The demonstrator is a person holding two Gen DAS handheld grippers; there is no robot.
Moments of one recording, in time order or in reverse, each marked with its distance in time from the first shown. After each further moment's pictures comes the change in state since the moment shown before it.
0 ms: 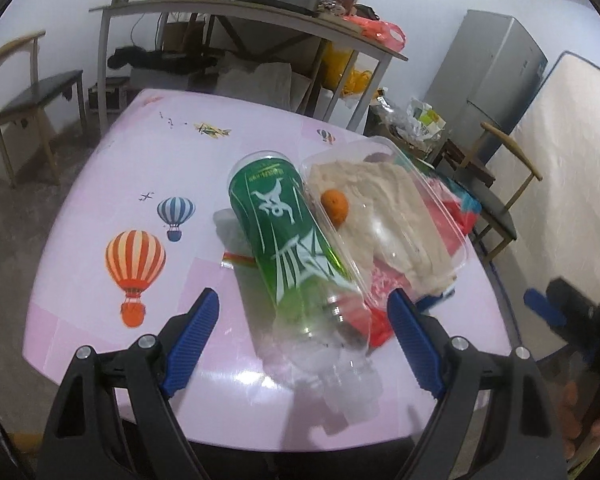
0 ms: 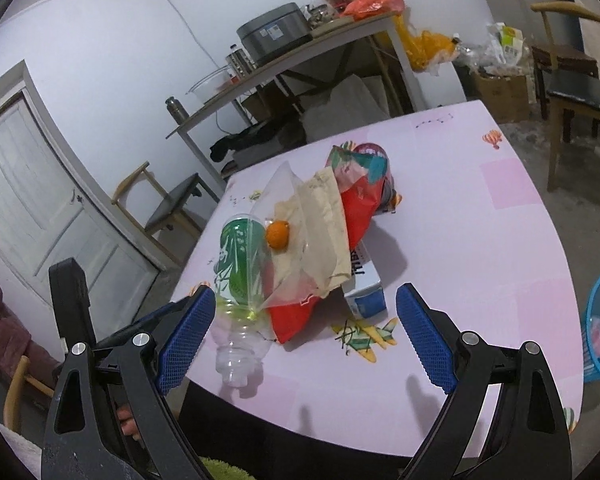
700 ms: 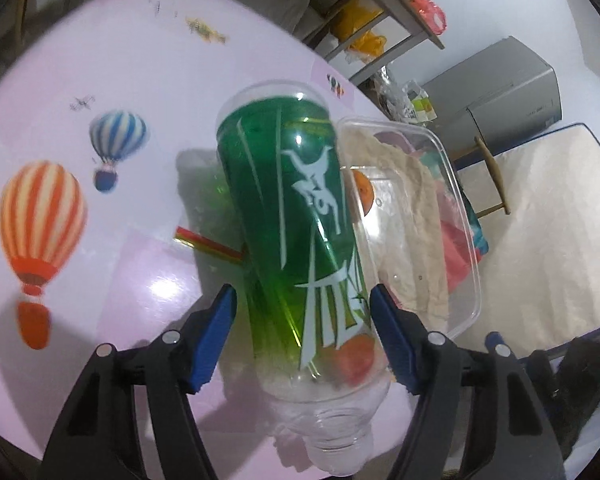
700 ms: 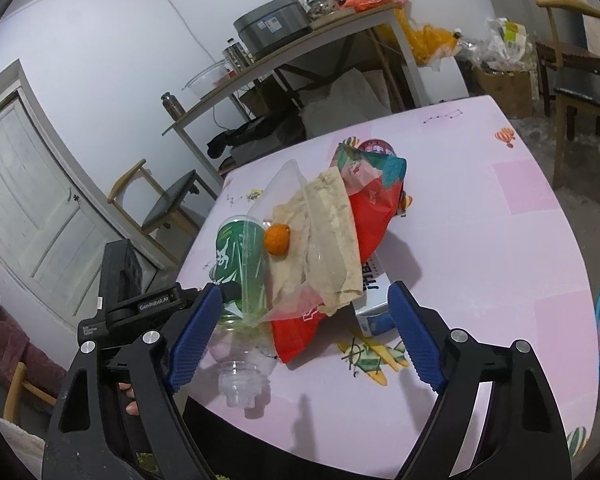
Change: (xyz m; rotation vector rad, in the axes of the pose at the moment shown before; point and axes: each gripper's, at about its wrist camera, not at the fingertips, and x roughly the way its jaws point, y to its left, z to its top) left arm 0.082 0.039 0.026 -0.300 0.266 -0.257; right arm 0.029 0.005 0.009 0.011 0.020 0.001
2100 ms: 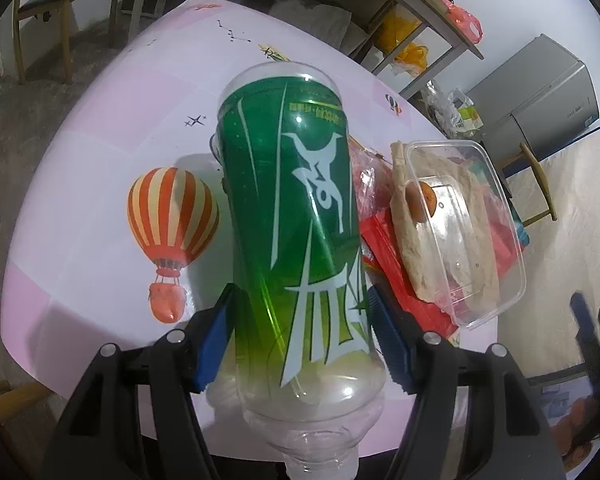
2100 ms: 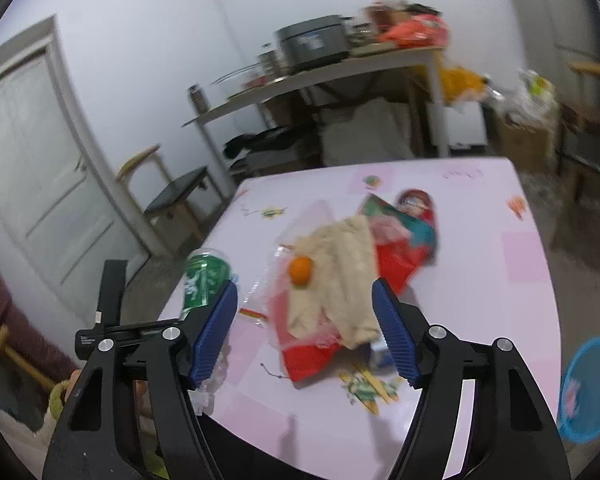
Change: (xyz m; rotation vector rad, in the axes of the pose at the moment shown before) left arm -0.047 0.021 -0.013 0.014 -0.065 0.222; right arm -0.012 0.045 0.028 -0.212 -0.041 -0.008
